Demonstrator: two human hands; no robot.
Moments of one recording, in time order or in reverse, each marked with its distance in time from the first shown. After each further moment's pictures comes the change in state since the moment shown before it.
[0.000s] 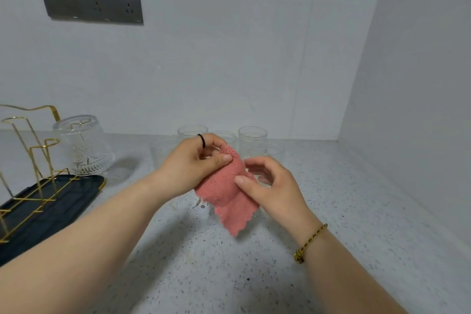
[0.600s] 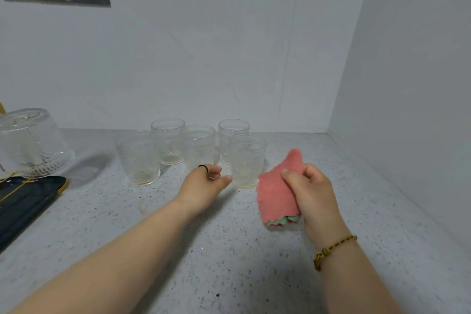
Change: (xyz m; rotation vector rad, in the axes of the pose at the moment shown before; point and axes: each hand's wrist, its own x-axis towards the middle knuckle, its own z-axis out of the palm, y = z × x) left_hand 0.037 -0.072 0.083 0.146 0.119 -0.386; right_hand 0.008 0.047 -0.063 0.228 0.364 0.309
